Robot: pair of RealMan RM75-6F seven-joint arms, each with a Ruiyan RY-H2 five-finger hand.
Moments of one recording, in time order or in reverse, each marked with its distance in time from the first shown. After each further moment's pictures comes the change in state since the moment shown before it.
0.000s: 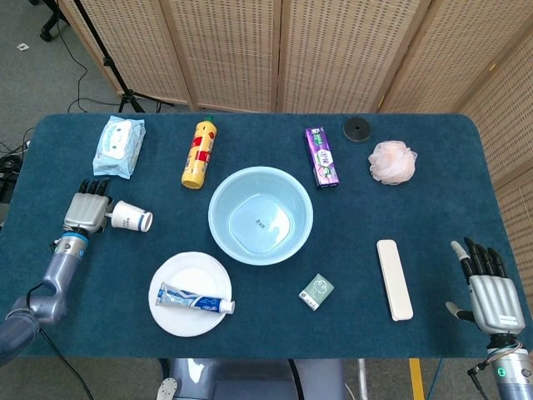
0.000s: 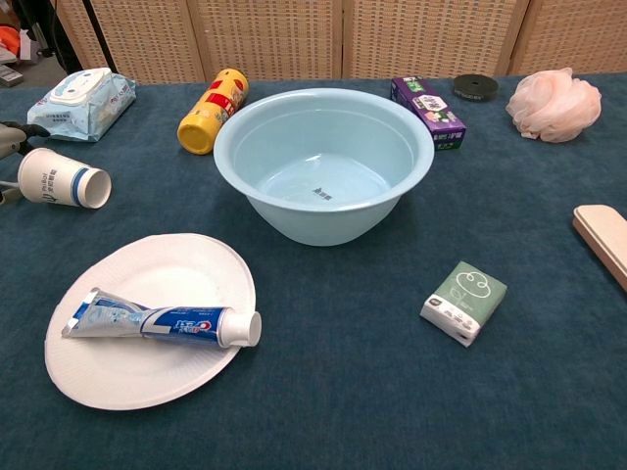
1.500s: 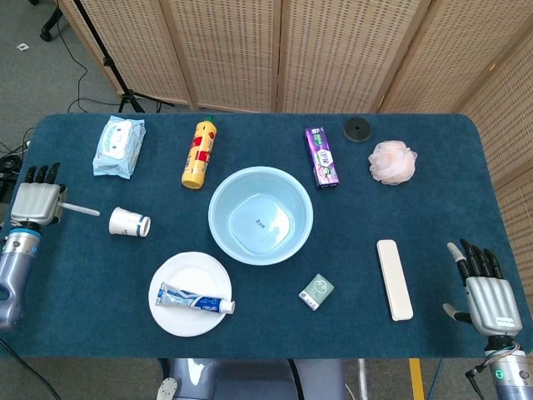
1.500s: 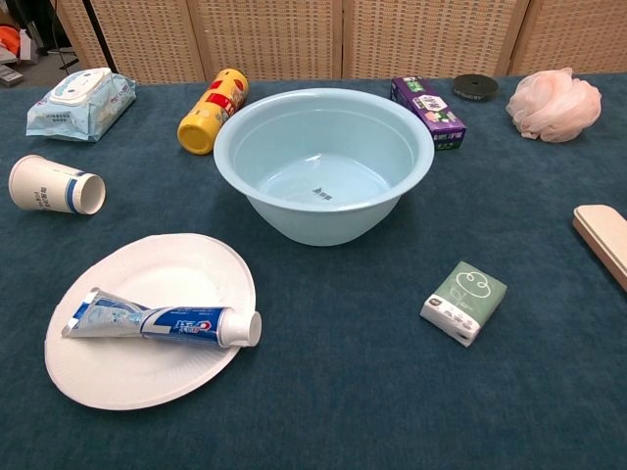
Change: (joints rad) left arm 0.077 0.178 -0.036 -0.058 0.034 0.068 -0.081; right arm -0.003 0.001 -0.008 -0.016 -0.016 0.004 -0.010
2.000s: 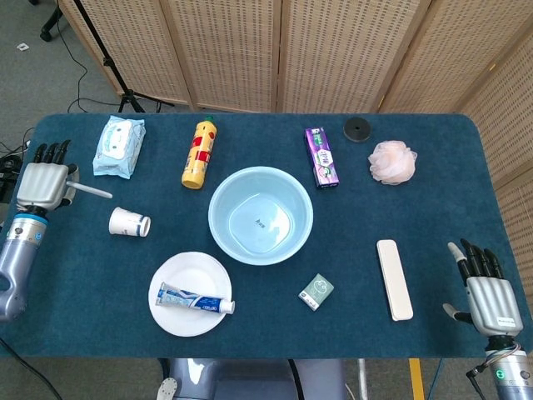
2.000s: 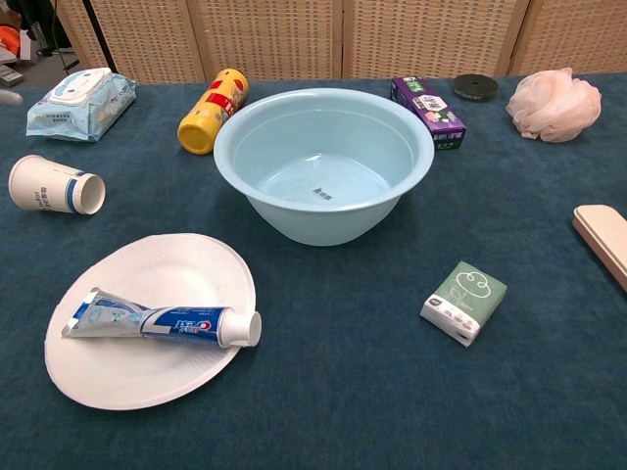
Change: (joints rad) left arm -0.039 0.145 -0.084 -0.288 -0.033 0.067 0.055; right arm -0.002 0.006 0.002 0.000 -0.002 0.002 0.023
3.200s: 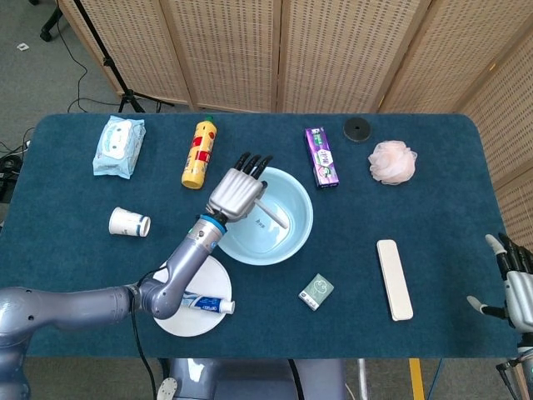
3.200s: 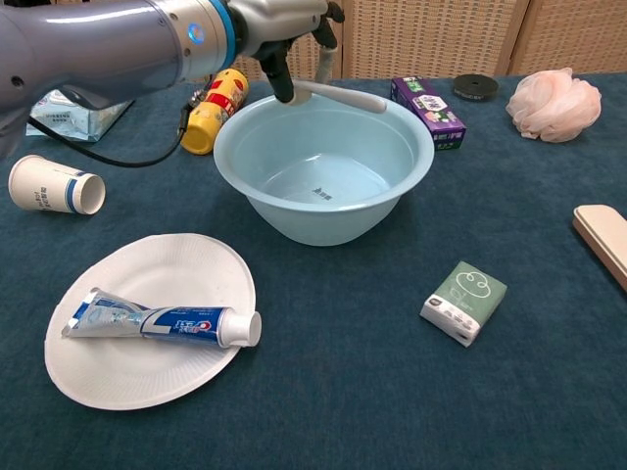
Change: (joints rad) left arm -0.526 -0.319 -0.102 -0.374 -0.419 0.028 0.604; right arm -0.016 0.068 0.040 0.077 0.055 -0.023 0.304
